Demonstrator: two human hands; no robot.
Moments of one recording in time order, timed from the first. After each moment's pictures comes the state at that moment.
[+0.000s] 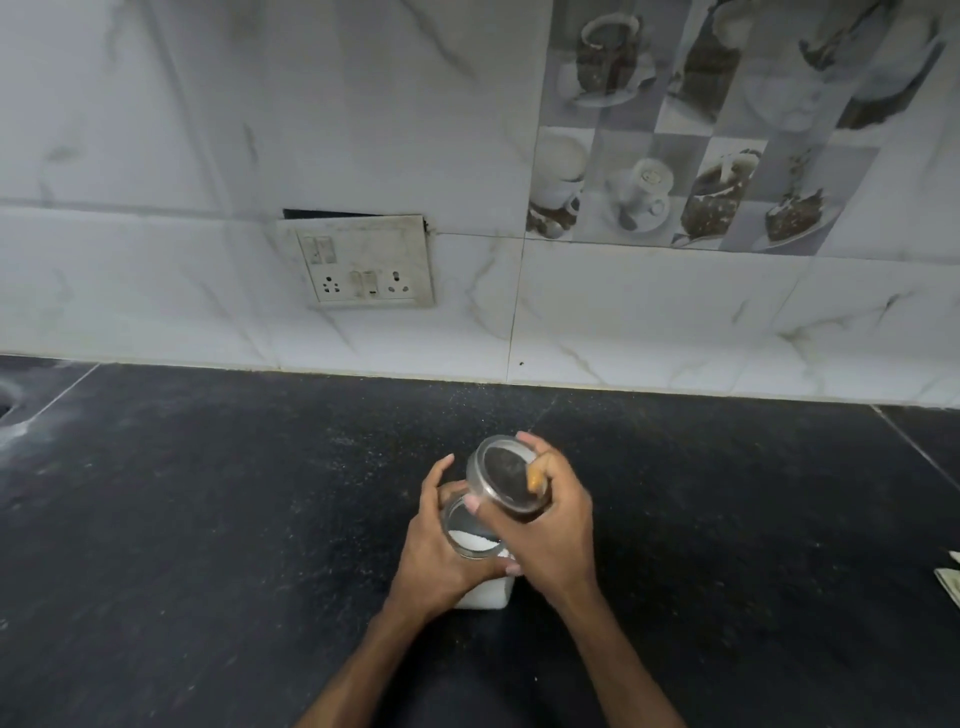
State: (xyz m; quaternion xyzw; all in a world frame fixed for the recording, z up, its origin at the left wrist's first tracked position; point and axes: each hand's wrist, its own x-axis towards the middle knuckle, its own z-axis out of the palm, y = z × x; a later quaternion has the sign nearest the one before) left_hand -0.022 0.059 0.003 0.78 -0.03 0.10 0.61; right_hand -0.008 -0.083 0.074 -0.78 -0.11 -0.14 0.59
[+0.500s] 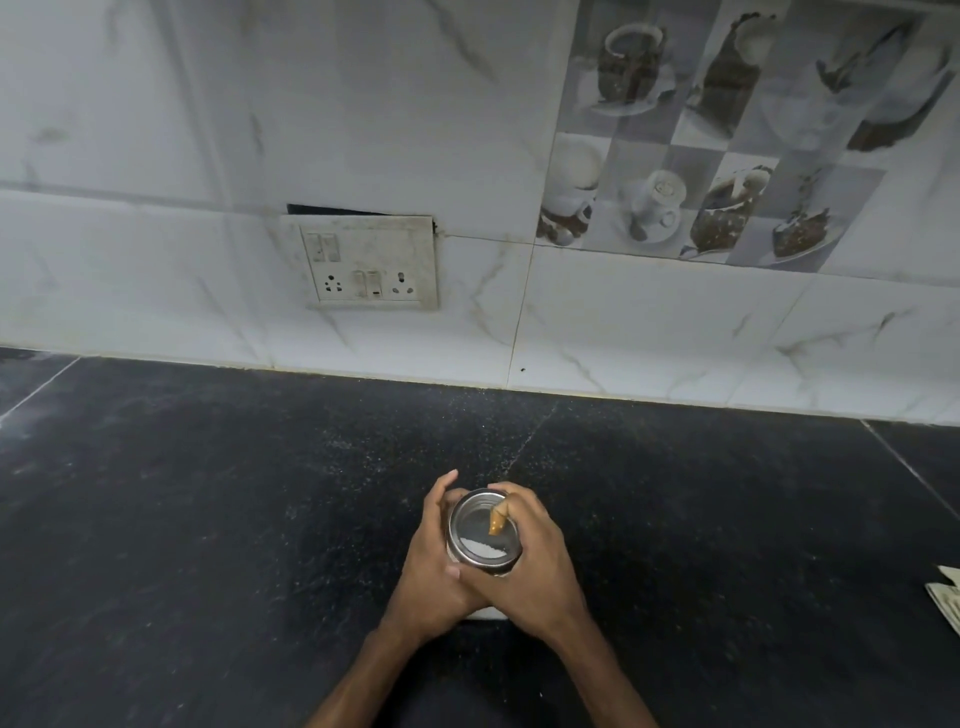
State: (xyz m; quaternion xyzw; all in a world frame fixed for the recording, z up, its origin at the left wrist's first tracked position) left_hand -0.018 0.068 -0.012 0.78 -0.07 0.11 0.61; right_hand -0.008 -0.073 0.036 -0.87 -0.20 -0.06 0.45
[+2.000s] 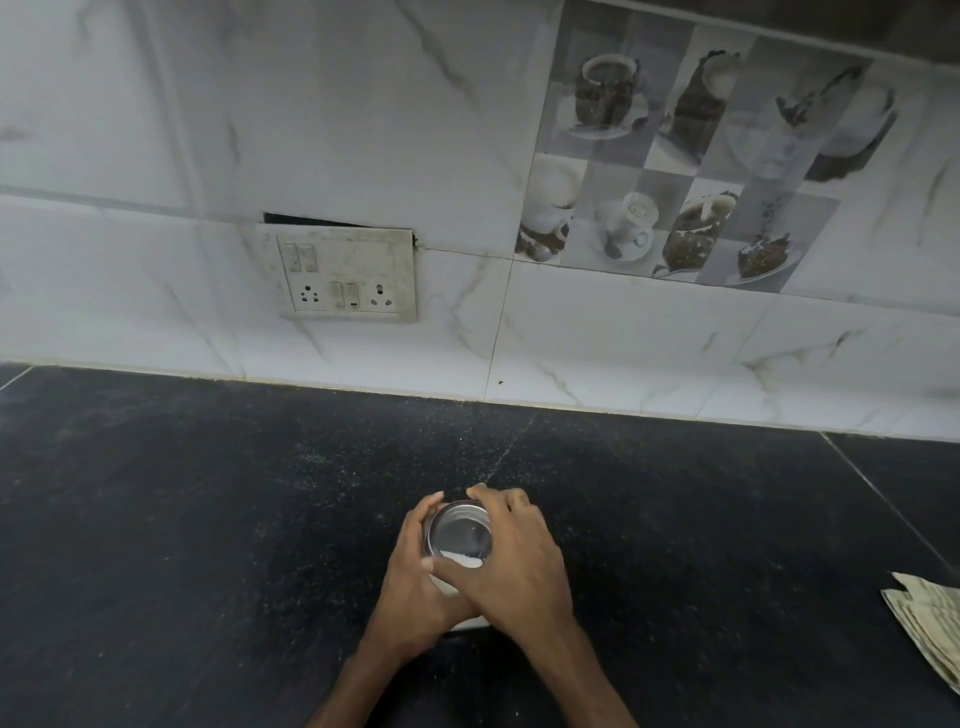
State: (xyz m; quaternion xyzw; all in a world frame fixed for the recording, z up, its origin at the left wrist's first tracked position) left_hand -0.019 0.062 -0.014 0.78 -0.03 0.12 0.61; right_hand -0.010 -0.066 0.076 -0.96 -0.14 -0.02 0.24
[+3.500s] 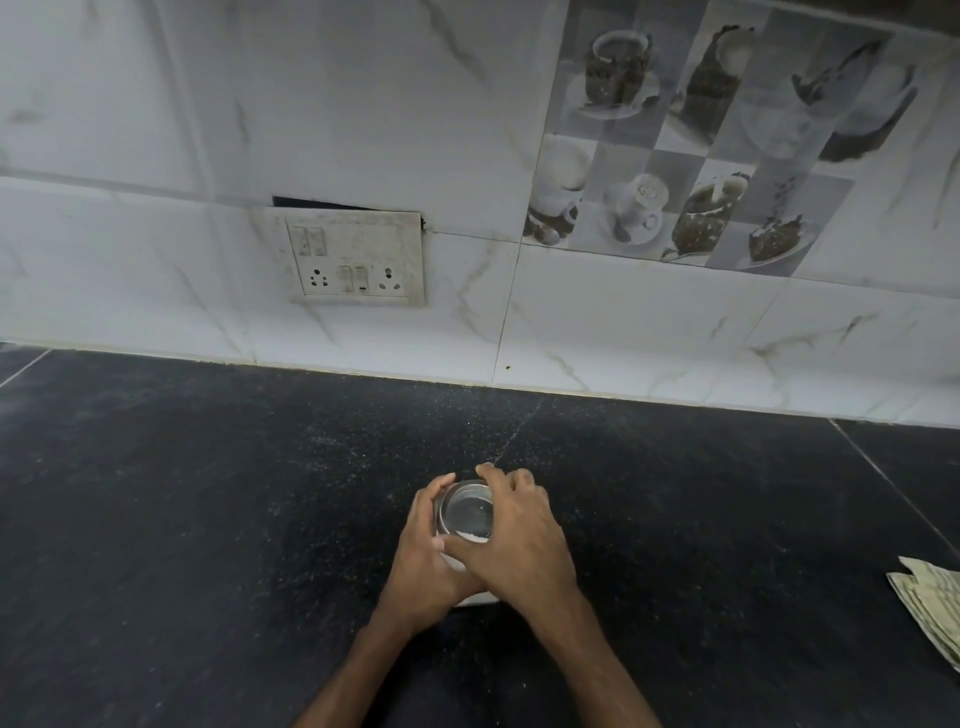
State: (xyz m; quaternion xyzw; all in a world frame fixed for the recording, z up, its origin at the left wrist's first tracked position) left_hand -0.024 0.062 -0.004 0.78 -0.02 0.10 0.61; right_hand -0.011 -0.058 0.085 -0.97 -0.12 0.02 0.22
